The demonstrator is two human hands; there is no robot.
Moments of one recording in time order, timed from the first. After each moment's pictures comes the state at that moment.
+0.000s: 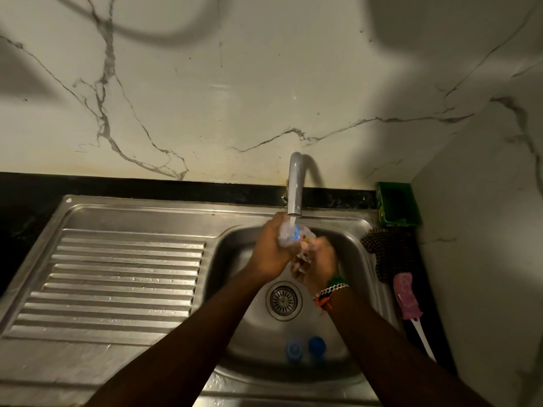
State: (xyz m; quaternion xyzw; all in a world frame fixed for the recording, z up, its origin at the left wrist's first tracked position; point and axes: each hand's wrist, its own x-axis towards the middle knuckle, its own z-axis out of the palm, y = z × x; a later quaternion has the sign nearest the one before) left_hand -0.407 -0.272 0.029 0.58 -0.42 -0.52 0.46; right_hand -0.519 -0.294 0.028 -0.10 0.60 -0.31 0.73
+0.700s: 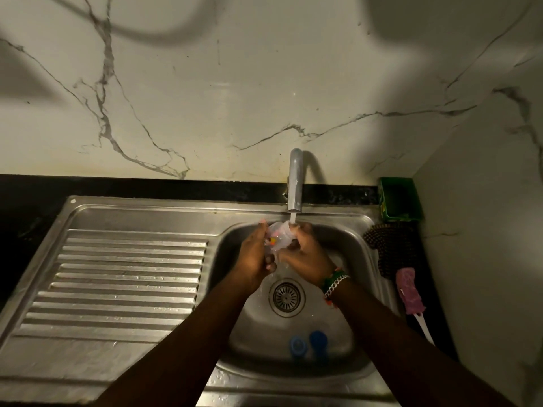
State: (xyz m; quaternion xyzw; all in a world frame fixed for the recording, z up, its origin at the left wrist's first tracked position) left_hand -0.393 -0.260 0.019 0.60 -0.09 -0.62 0.49; right_hand -0.527 -0.293 0.040 -0.67 0.47 -0.18 0.54
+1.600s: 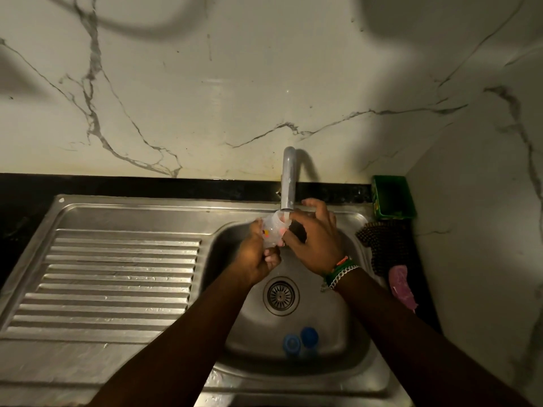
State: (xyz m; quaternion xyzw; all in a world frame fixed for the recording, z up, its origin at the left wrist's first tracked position) left_hand -0.400 -0.275 0.013 0.51 0.00 -0.70 0.49; right_hand -0.545 -0.313 0.051 -0.80 0.51 -0.19 0.26
